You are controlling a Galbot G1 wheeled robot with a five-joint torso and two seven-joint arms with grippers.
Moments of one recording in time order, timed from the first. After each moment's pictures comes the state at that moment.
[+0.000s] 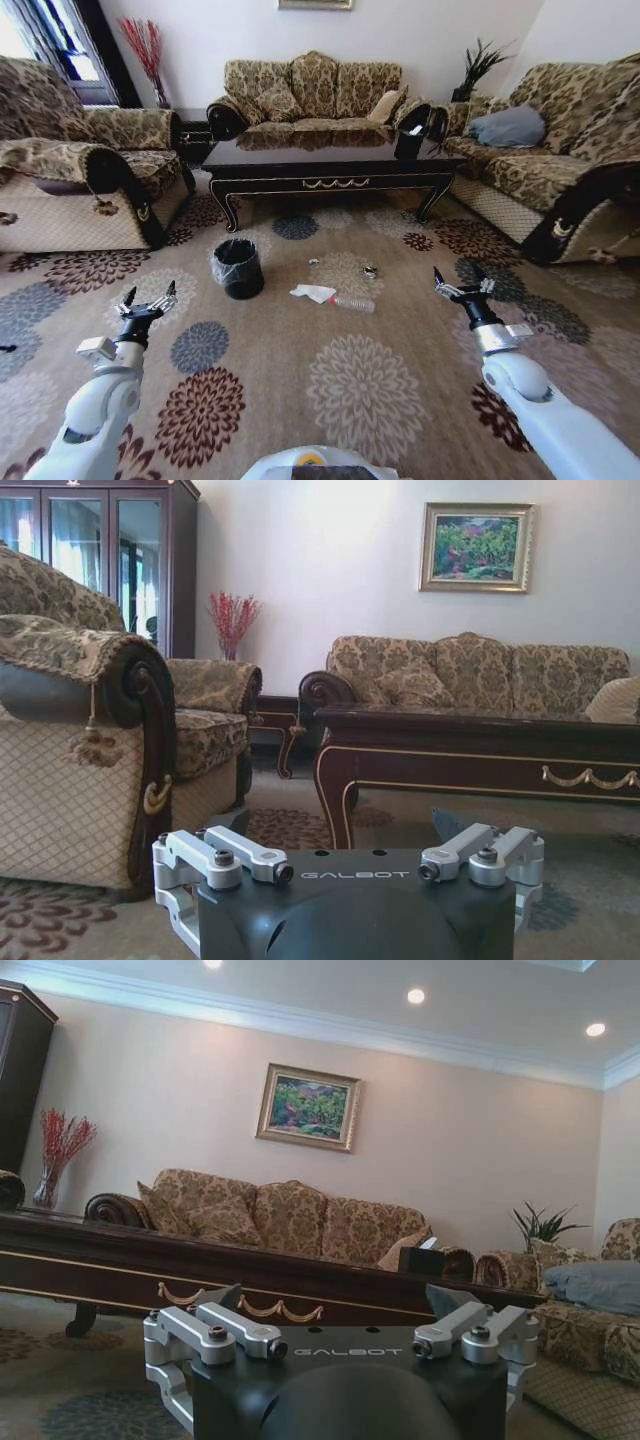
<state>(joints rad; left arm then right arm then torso) 1.49 -1.10 -0.87 -2.02 -0.61 0.05 -0.09 -1.40 0.78 0.64 1.79 0.61 0.36 0.09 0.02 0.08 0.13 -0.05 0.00</state>
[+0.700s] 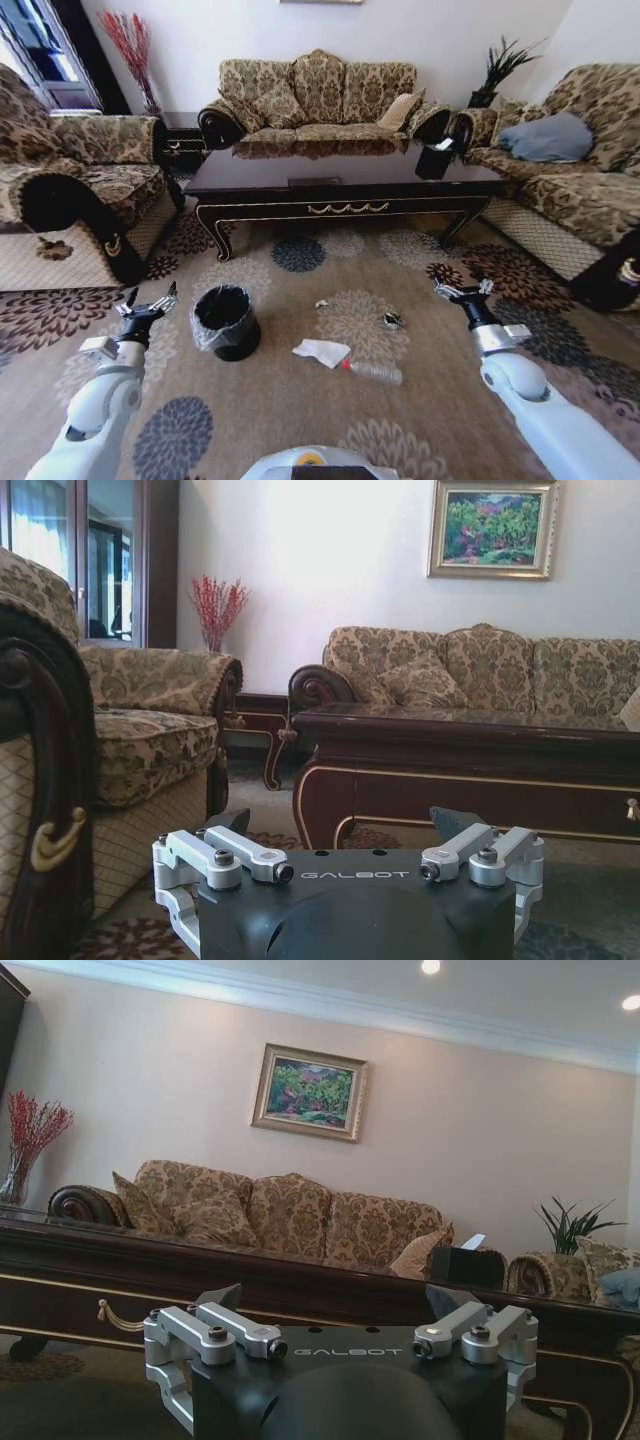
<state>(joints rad) 1.48 -1.10 -0.86 -2.01 -0.61 0.05 -0.08 -1.39 0.79 0.63 1.77 0.61 0.37 0.09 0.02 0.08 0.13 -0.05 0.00</state>
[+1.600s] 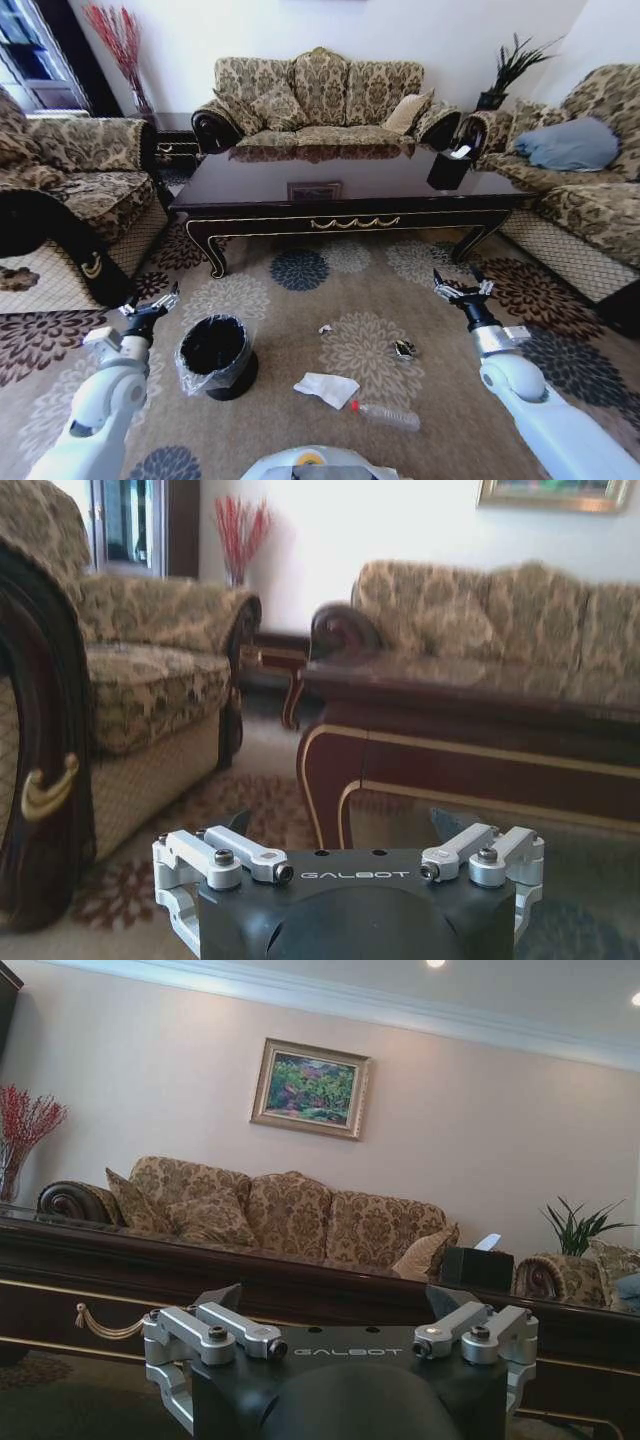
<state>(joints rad) 1.45 -1.06 -0.83 -2.15 -0.74 0.36 -0.32 -1.40 0.79 0.63 1.77 0.59 0.38 0.10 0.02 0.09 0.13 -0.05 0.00</state>
